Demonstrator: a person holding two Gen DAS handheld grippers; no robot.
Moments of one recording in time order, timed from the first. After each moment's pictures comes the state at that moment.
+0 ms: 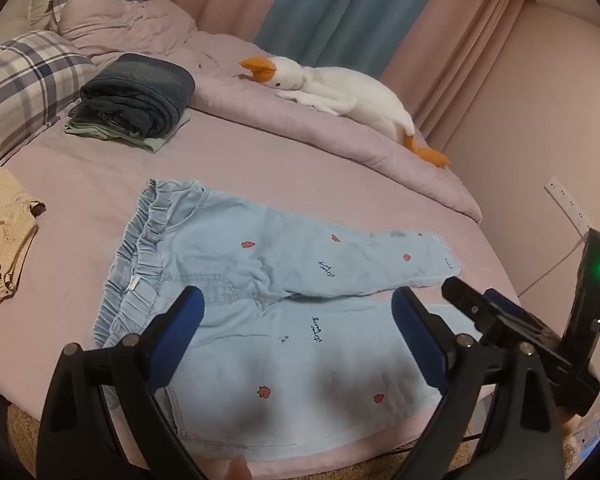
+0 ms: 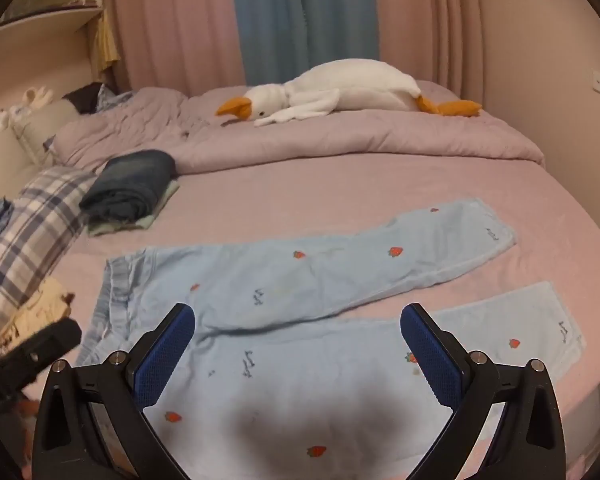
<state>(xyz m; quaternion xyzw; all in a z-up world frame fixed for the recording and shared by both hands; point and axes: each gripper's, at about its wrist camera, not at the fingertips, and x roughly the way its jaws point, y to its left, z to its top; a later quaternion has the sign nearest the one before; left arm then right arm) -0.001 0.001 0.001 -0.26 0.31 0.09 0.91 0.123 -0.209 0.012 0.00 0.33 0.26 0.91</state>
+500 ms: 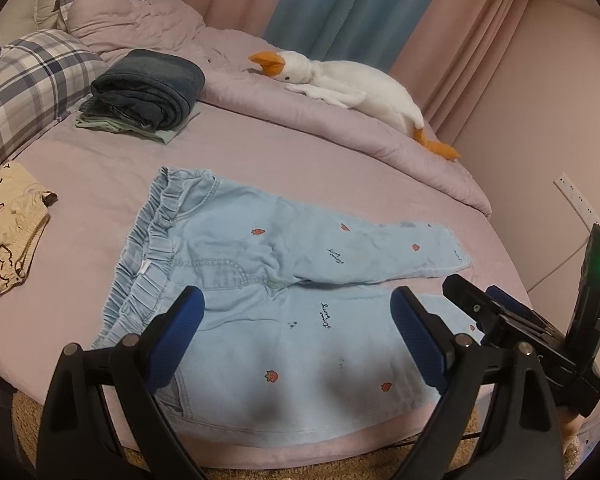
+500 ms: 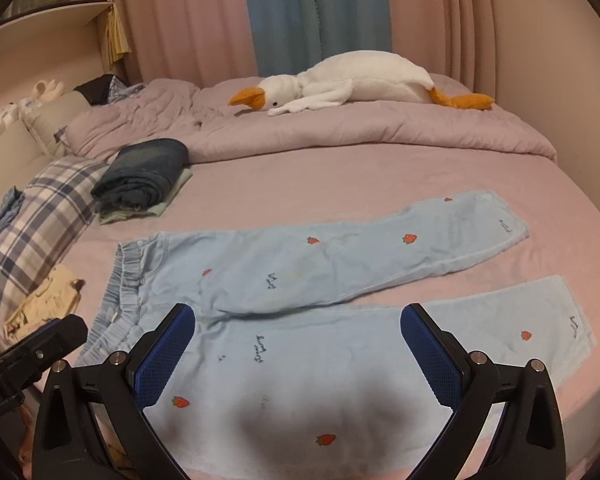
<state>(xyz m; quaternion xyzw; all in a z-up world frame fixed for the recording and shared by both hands) -0.009 -0.007 -0.004 -0.24 0.33 0.11 0.91 0.122 -0.213 0.006 0.00 0.34 0.28 0.90</state>
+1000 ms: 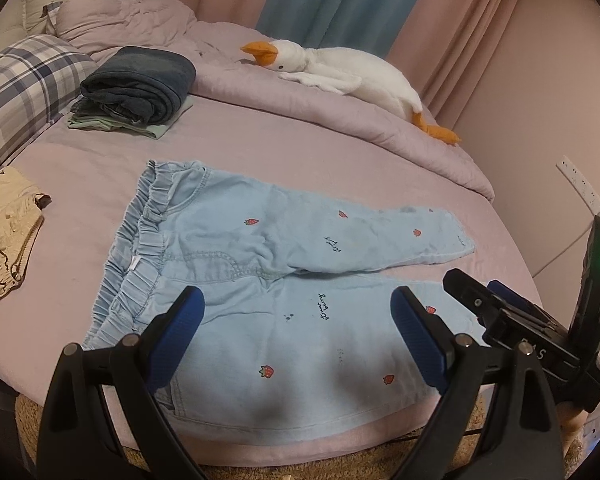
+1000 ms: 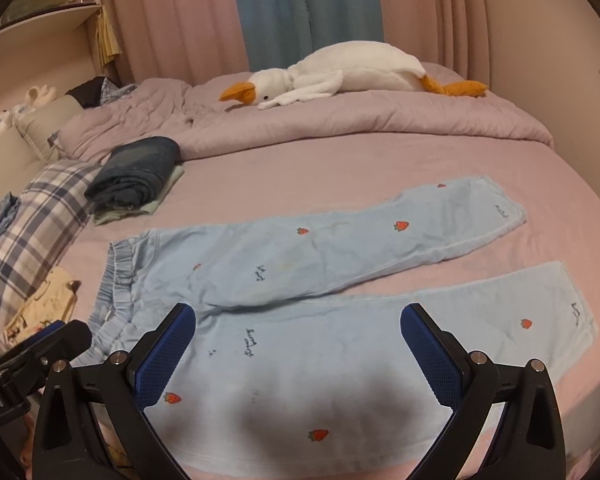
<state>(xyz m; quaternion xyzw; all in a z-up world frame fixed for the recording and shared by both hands) 0.004 -0.020 -0.008 -0.22 0.34 0.10 0.91 0.127 -0.220 -0.004 0.01 0.35 0.27 0.89</state>
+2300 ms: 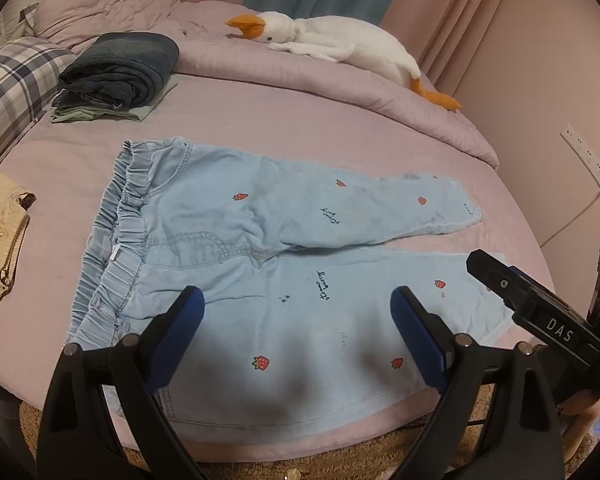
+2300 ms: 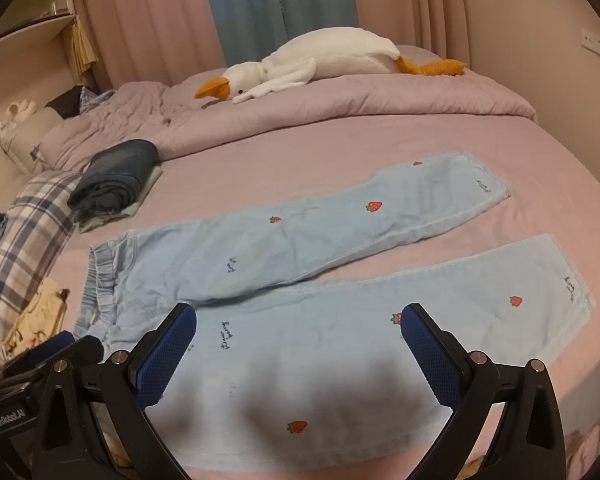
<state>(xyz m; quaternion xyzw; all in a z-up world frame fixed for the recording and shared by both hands) 0.025 -0.029 -0.028 -0.20 0.38 0.08 0.90 0.137 -0.241 -0.014 0.03 0.38 0.25 0.89</state>
